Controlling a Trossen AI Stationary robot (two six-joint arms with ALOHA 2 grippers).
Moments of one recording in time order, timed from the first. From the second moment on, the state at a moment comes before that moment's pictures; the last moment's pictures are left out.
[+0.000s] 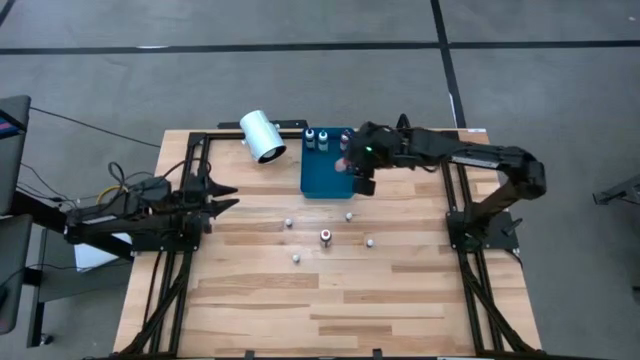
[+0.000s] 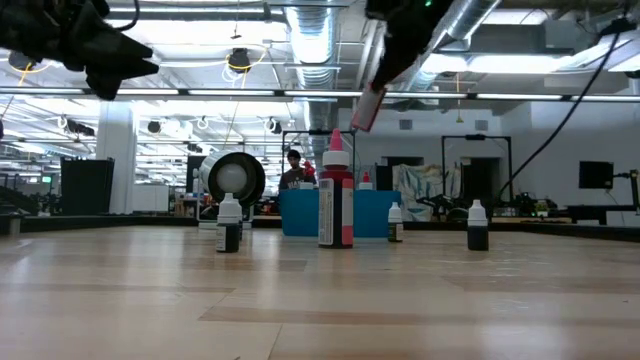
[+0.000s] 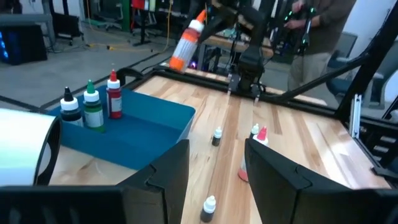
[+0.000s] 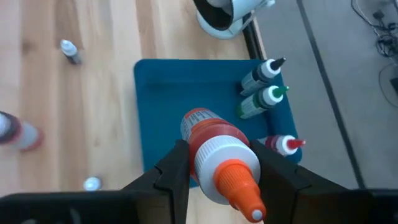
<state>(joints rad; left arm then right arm) 0.11 0.06 0.32 -0.33 -0.10 -0.18 -0.23 1.54 1.47 -0.82 0.21 -0.29</state>
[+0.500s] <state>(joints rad) 0.11 0.00 0.22 -0.29 -0.08 -0.21 -0.39 1.75 1.64 -0.80 0.16 -0.42</state>
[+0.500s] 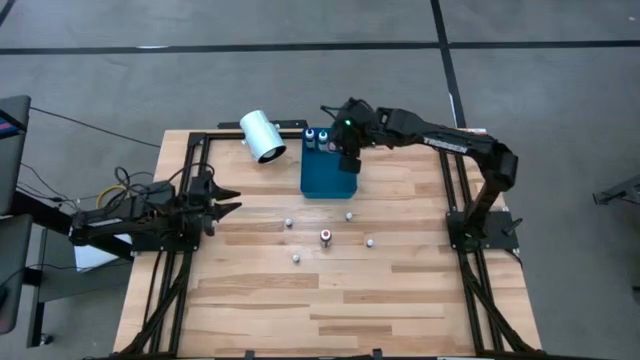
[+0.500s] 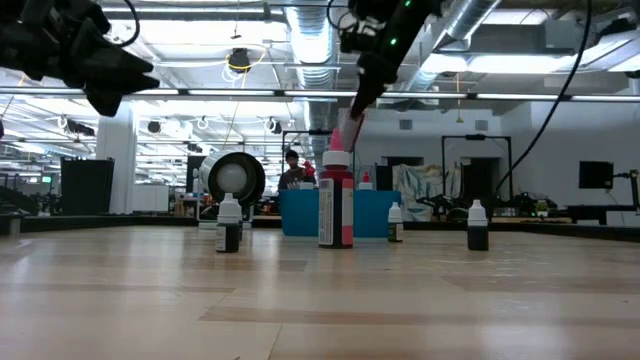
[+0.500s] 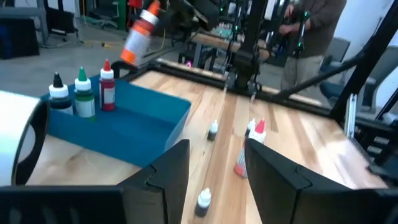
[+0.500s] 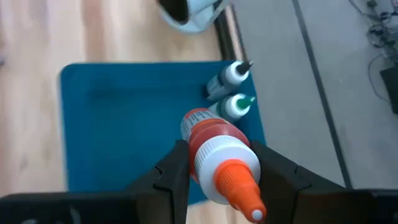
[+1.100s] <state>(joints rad) 0.11 0.00 0.22 -0.31 -0.09 -0.20 -0.43 1.92 1.64 -0.74 0.13 -0.49</state>
